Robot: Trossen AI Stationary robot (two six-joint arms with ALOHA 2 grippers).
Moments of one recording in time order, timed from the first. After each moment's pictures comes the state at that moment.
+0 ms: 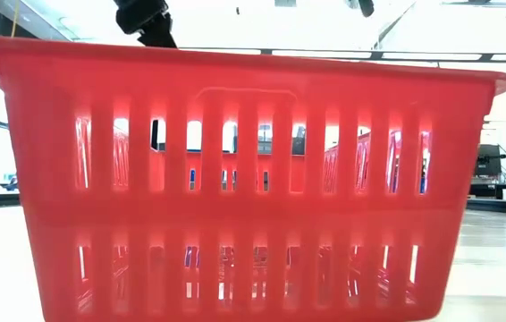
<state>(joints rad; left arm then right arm) 0.12 1.26 1.14 -0.78 -0.51 0.10 0.04 1.20 1.18 -0.20 0.47 0.63</state>
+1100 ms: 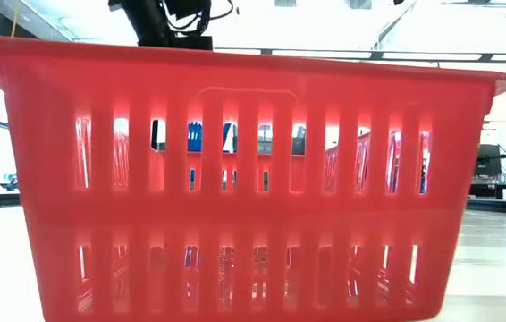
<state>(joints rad) 0.39 1.45 1.14 -0.71 -0.32 0.31 -0.12 0.98 1.18 -0.30 0.42 0.46</state>
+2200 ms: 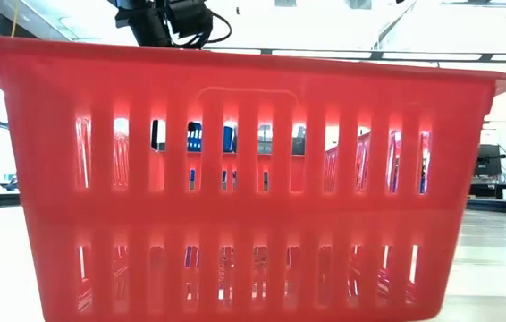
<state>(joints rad) 0.48 1.49 1.14 -0.72 -0.14 0.37 -0.13 0.96 1.18 -0.29 0.41 0.46</state>
